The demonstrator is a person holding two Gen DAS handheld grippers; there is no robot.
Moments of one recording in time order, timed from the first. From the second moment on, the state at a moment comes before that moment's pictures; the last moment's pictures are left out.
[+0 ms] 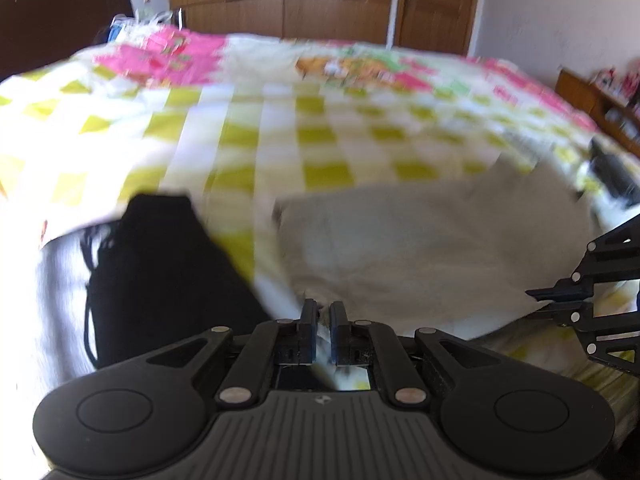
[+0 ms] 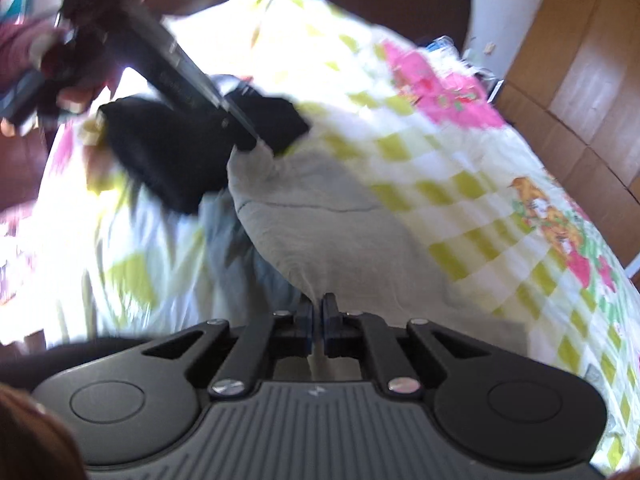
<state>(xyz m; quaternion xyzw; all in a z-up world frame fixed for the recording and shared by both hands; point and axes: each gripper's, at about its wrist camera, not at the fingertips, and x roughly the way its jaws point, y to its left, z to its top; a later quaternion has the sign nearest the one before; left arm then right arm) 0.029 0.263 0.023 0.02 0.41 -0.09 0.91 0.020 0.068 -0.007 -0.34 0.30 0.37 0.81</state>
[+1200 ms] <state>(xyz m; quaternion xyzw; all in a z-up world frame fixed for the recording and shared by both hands) 0.084 -0.004 0.023 0.04 0.39 -0.33 0.86 0.246 -0.176 -0.002 -0.10 0.37 0.01 0.92</state>
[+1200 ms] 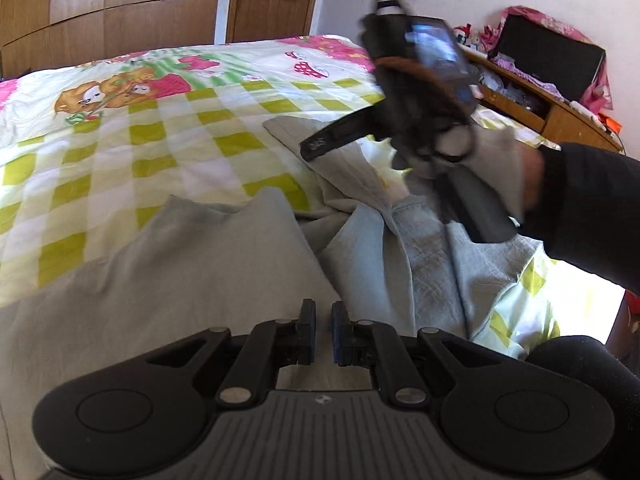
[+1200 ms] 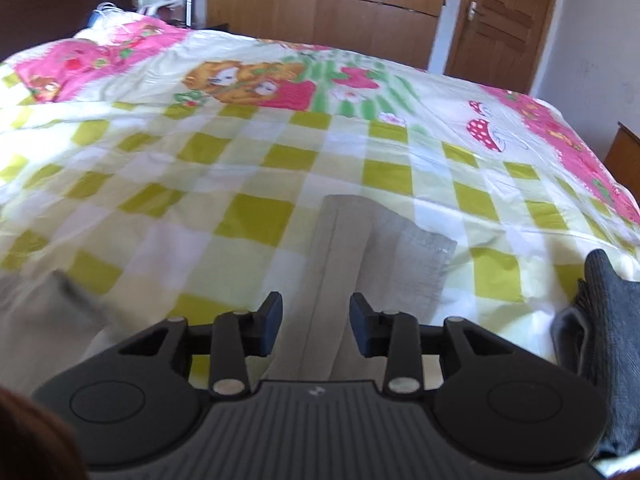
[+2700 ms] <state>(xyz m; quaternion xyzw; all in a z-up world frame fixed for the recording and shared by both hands) 0.068 -0.152 0.014 0.12 0.41 -0.41 0.81 0.087 -0.445 0.010 0.36 0.33 -0.06 0.87</state>
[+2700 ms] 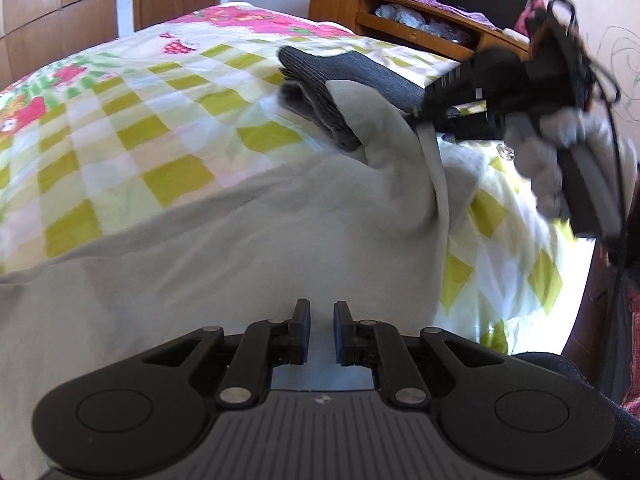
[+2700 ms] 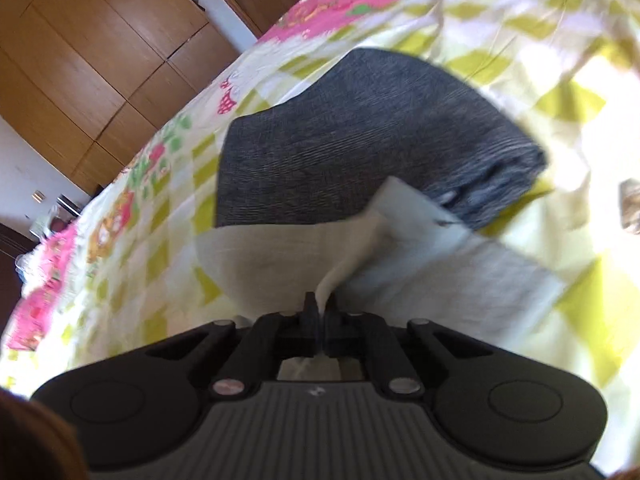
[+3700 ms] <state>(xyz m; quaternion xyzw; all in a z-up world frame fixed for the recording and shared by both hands) 0.065 -0.152 0.002 0.12 0.40 -0.39 0.82 -0.032 -0.487 -0.020 0.39 0.27 -0.18 0.86</state>
